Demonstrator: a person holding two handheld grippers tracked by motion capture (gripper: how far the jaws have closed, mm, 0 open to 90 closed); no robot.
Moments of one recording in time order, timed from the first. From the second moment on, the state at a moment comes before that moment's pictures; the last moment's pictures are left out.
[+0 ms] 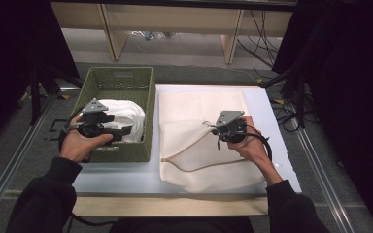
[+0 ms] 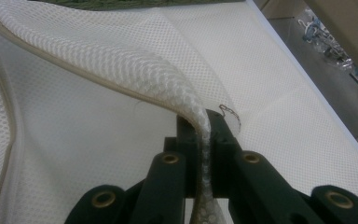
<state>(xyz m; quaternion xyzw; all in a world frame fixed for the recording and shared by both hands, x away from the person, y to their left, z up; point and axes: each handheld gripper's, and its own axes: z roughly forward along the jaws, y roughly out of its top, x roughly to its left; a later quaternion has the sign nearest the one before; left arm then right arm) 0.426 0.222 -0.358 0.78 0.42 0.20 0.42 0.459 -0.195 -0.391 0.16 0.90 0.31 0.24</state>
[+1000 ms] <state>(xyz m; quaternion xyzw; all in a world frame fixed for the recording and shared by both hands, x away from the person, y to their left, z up) 0.494 0.244 -0.372 0.81 0.42 0.18 0.37 0.459 -0.196 -0.389 0.17 0.90 0.31 0.24</state>
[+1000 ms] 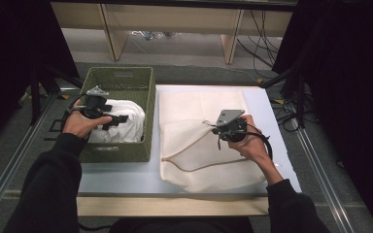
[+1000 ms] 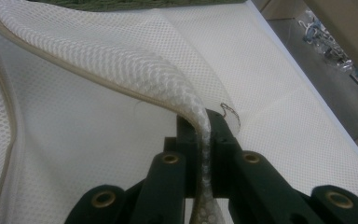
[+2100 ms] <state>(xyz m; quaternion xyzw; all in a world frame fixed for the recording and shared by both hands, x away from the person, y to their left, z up) 0.525 0.223 -0.415 0.87 0.37 0.19 0.25 0.459 -0.194 -0.391 0.15 0.91 0.29 0.24</state>
